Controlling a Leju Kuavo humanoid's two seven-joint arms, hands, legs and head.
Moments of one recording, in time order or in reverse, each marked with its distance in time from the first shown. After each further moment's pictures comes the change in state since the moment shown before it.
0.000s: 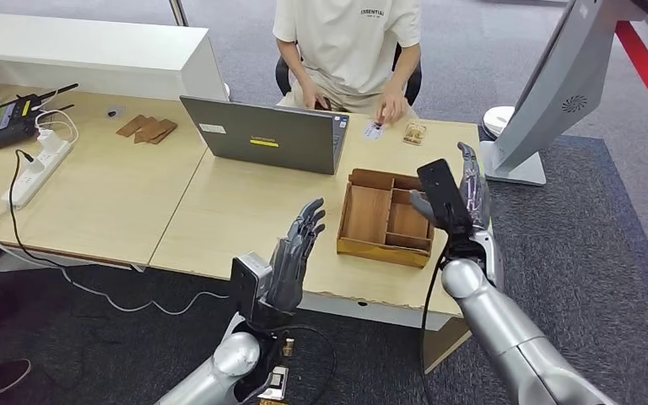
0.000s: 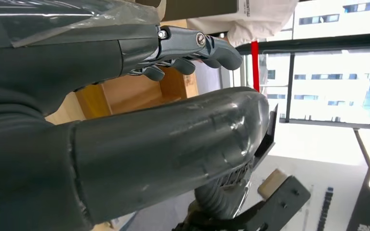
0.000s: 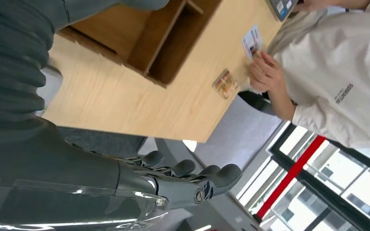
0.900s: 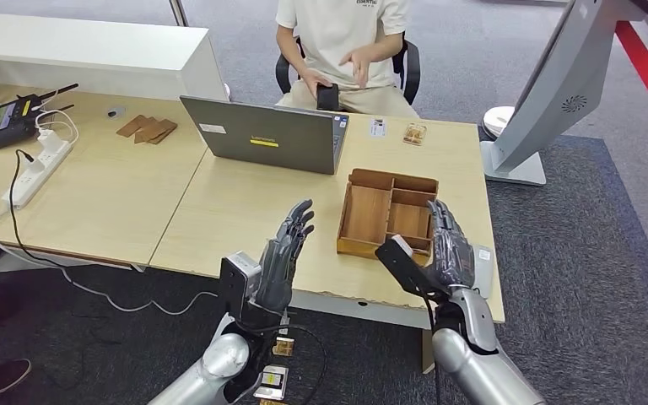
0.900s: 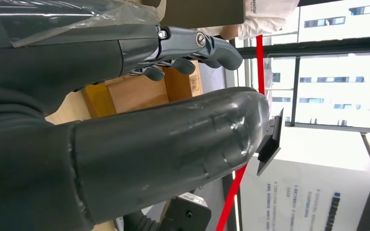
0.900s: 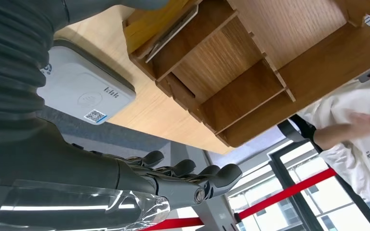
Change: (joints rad) left arm 0.023 0.032 0.020 -0.035 0.001 -0.010 0.023; right arm 0.240 -0.077 0.053 -0.187 0.427 0.066 0.156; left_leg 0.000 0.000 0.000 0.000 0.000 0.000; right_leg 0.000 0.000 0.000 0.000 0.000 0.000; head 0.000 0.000
